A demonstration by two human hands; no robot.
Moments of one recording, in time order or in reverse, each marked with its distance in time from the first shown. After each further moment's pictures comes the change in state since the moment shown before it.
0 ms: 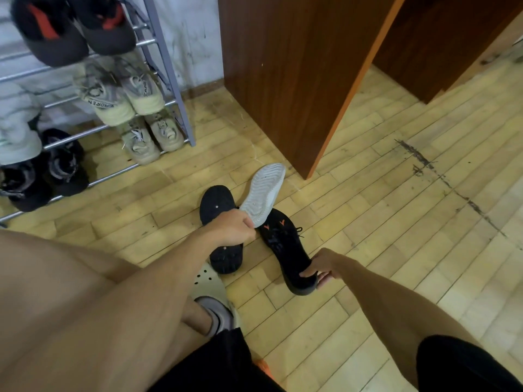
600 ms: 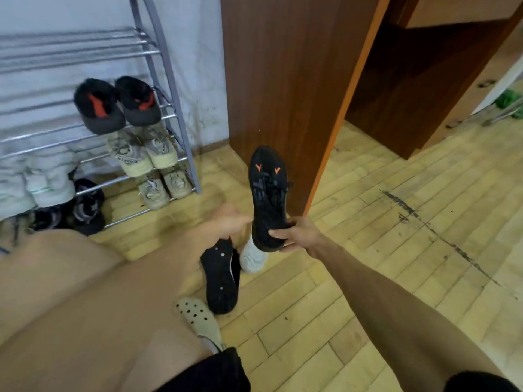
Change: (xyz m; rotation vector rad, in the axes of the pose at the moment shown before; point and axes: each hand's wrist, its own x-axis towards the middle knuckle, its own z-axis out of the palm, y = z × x) left_hand -0.032 0.058 -0.059 -0.324 0.265 0.005; right_hand -0.117 -0.127 -0.031 0.279 0.137 -0.590
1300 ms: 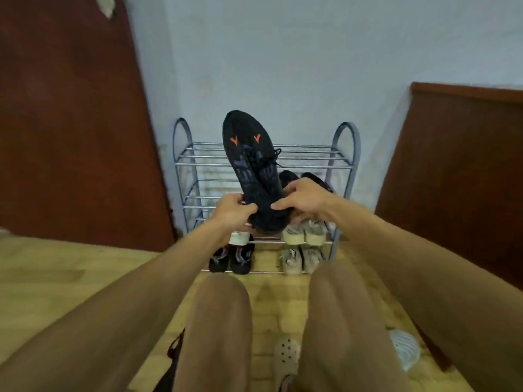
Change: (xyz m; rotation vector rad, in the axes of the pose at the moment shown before) left_hand -0.156 -0.074 -0.266 -0.539 0.741 0.140; right_hand -0.088 -0.301 0.260 -0.576 -0.368 -0.644
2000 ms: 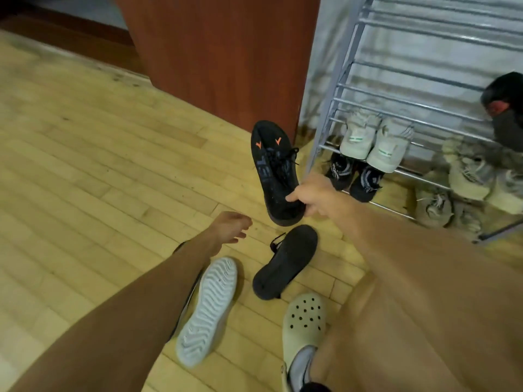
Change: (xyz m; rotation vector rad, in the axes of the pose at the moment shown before) left_hand -0.051 -0.302 -0.206 0.025 0.172 -0.705; right_hand 0.103 0.011 0.344 -0.198 -0.395 0.249
